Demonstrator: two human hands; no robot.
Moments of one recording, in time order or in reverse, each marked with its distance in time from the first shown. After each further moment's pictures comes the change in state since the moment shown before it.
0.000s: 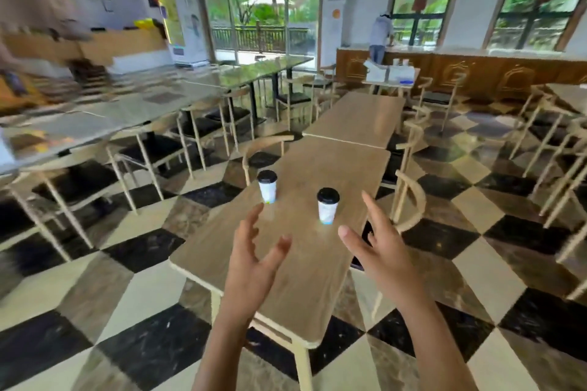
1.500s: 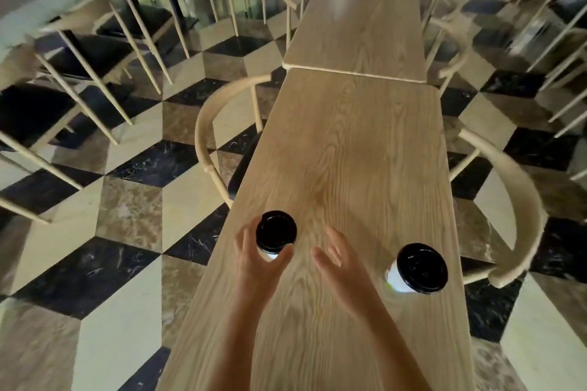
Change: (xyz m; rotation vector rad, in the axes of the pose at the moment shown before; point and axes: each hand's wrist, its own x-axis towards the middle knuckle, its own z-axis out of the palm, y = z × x) left_hand 0.510 -0.390 0.073 0.249 -0.222 -0.320; right_hand 0.481 0.274 0.269 0.084 0.031 0.647
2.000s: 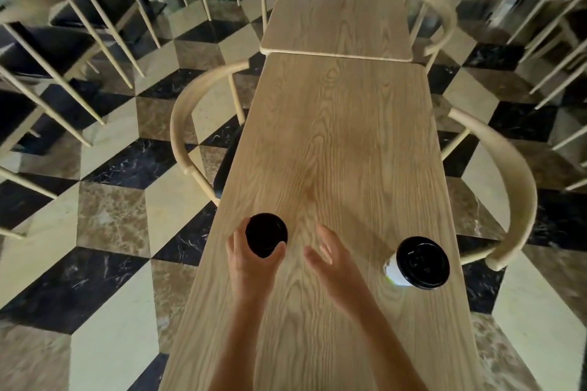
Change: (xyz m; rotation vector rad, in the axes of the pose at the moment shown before) left_hand 0.030 -0.027 0.030 -0.012 0.058 -0.110; right_hand 0.022 0.008 0.010 0.014 0.014 0.069
